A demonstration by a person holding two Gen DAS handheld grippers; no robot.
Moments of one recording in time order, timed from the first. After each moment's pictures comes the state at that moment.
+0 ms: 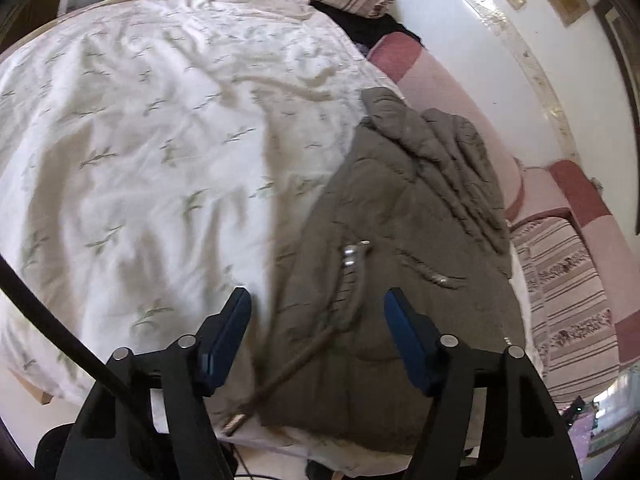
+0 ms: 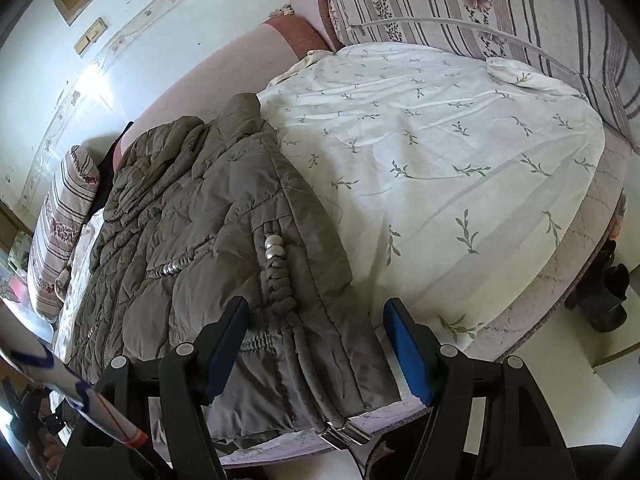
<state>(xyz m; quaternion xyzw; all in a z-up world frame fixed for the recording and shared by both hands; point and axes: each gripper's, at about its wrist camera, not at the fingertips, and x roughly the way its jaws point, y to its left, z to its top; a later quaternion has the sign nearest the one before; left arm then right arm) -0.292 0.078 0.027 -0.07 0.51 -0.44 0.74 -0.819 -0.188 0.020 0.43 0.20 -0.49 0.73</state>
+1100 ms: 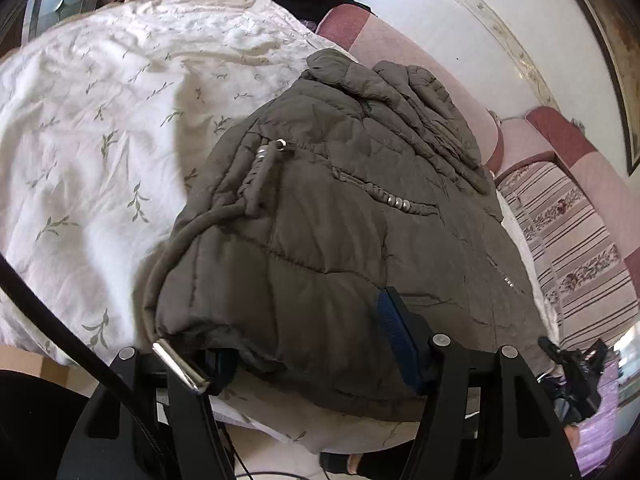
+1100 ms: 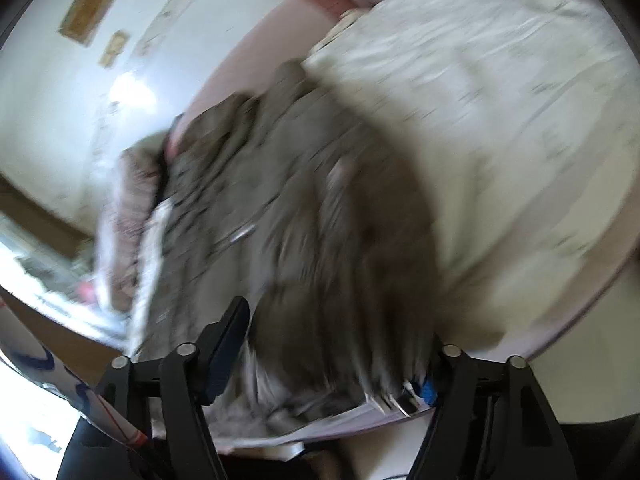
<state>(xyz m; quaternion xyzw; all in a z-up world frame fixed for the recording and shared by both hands) -0.372 0.059 0.014 0.00 0.48 -0.48 0.74 -0.797 -0.173 0.007 0.53 0.15 -0.33 0.77</state>
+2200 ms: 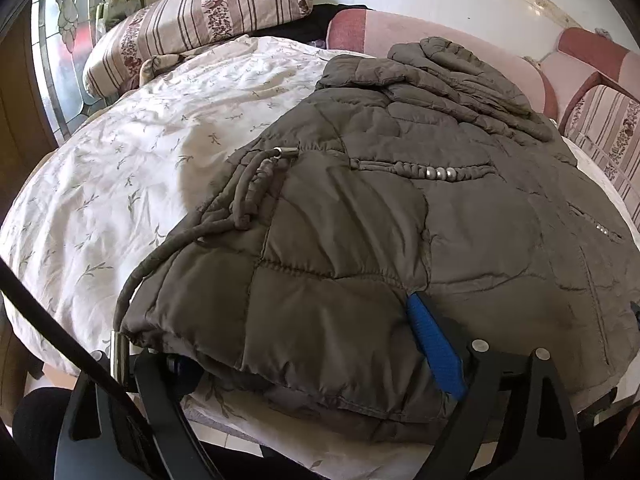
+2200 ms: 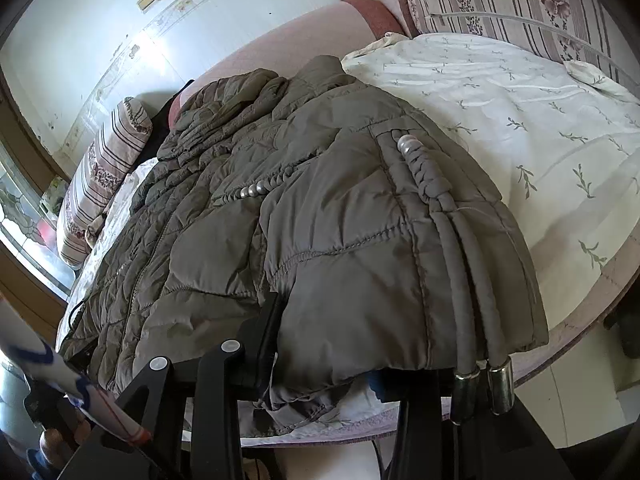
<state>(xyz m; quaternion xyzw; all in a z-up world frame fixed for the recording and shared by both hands) -0.409 0.030 0.003 0.16 0.37 -0.38 0.83 -0.763 -0.152 0.006 0.39 0.22 -0.41 0.79</state>
